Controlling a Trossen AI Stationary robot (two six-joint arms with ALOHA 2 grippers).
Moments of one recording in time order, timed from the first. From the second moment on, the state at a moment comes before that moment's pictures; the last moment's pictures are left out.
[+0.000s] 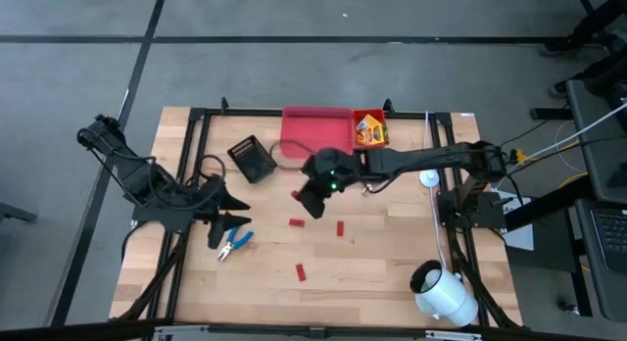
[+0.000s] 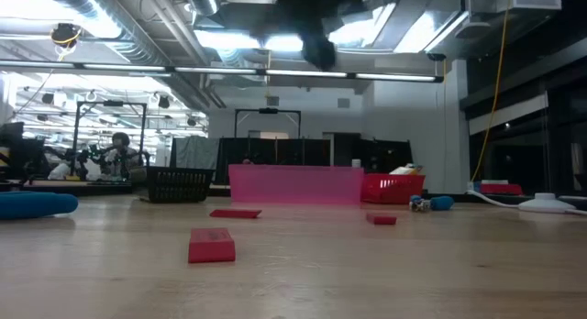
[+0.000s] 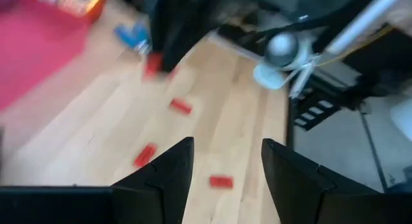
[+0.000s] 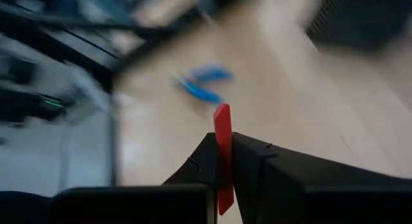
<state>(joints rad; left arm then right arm) -0.67 0.97 1.07 -0.76 -0.62 -0.93 0.04 1.78 1.50 -0.34 -0.18 0.57</state>
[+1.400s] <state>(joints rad) -0.32 1.03 1.07 -0.40 -0.23 -0.64 0.10 1.78 1.58 -0.10 -0.32 0.57</state>
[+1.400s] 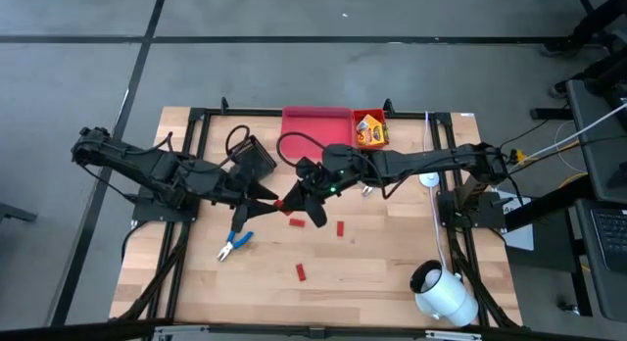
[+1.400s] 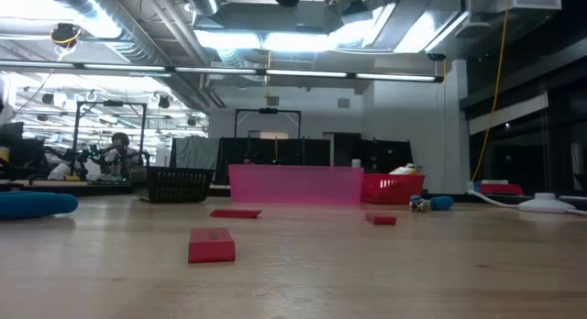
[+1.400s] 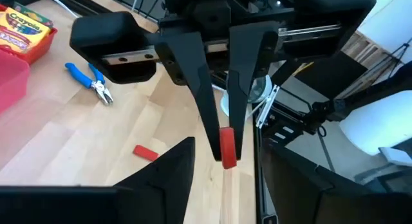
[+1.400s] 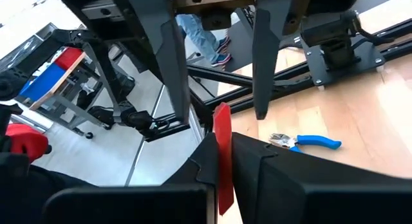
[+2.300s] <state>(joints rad) -0.32 1.03 1.07 -0.39 -0.21 -0.63 0.10 1.78 1.58 -0.07 -0.31 0.56</state>
